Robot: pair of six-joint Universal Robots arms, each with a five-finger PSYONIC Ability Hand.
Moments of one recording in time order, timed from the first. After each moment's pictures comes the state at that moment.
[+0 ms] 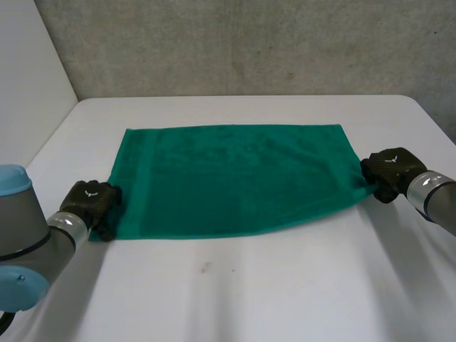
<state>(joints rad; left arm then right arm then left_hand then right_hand) 4.57 -2.04 -1.79 3.40 -1.46 3.61 1.61 -0.99 1.42 0.01 1.23 2.52 0.54 0.53 0.54 0.53 0.35 0.95 1.17 1.18 1.19 0.99</state>
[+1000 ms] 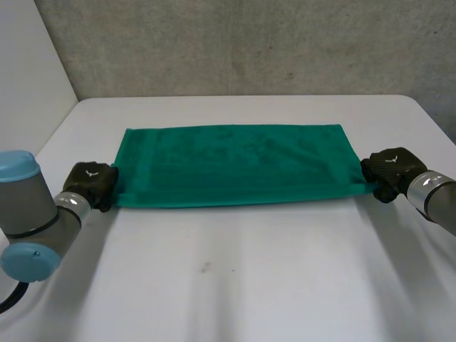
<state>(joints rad) 4.58 -2.16 -1.62 3.46 -1.46 3.60 1.61 -0.99 1.42 0.01 1.23 2.52 1.11 1.19 1.18 1.19 0.95 0.95 1.17 1.18 1.19 0.99</state>
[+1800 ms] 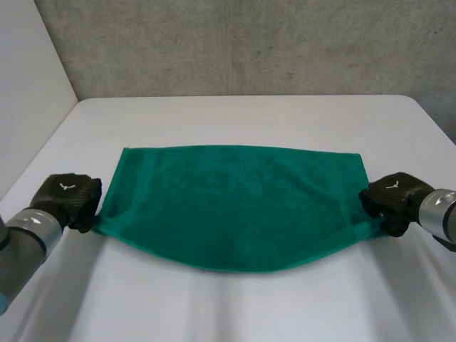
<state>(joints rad) 4.61 -1.77 -1.90 3.28 -1.45 3.57 1.63 -1.19 1.57 0.31 1.27 2.37 1.11 1.20 1.19 1.19 0.95 0.95 1.17 1.18 1.19 0.99</state>
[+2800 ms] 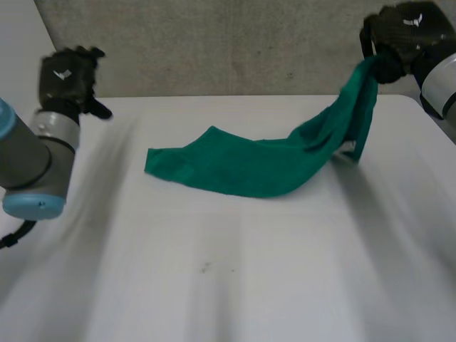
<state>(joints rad) 4.49 -2.02 -1.43 3.68 -1.54 3.27 1.76 -1.27 1.15 -0.02 1.25 2.82 0.31 0.37 0.37 0.37 0.18 0.96 1.18 1.19 1.19 0.99</state>
